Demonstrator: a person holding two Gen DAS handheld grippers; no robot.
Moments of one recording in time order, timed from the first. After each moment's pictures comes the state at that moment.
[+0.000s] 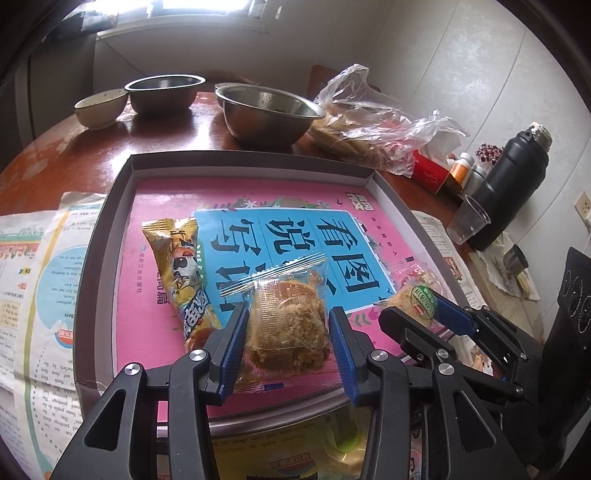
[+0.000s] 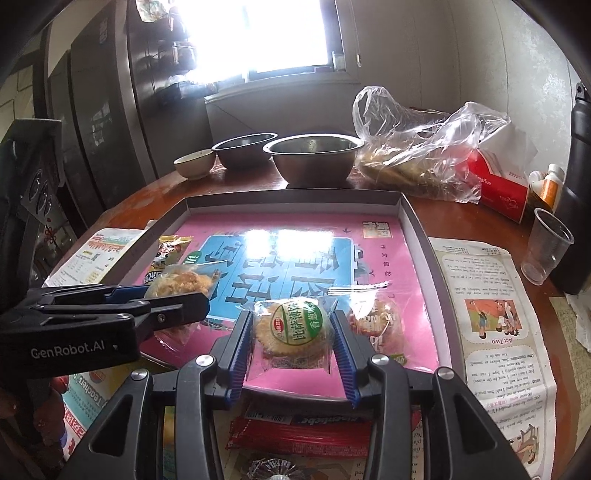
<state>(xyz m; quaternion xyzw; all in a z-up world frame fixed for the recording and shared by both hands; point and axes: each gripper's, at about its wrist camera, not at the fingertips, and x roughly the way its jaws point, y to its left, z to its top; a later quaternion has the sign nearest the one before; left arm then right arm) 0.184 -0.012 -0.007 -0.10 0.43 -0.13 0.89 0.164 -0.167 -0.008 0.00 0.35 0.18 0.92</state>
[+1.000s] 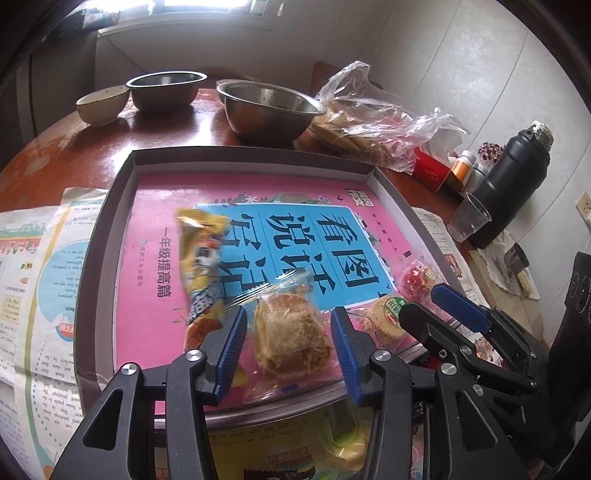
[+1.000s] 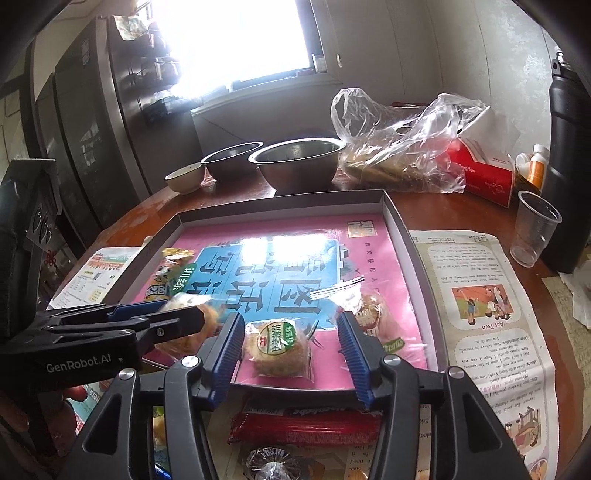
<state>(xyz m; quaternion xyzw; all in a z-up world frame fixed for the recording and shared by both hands) 0.180 -0.012 -0.005 -0.10 0.44 -0.12 0.88 0.158 -0.182 0.000 0.04 0.35 0.16 0.92</state>
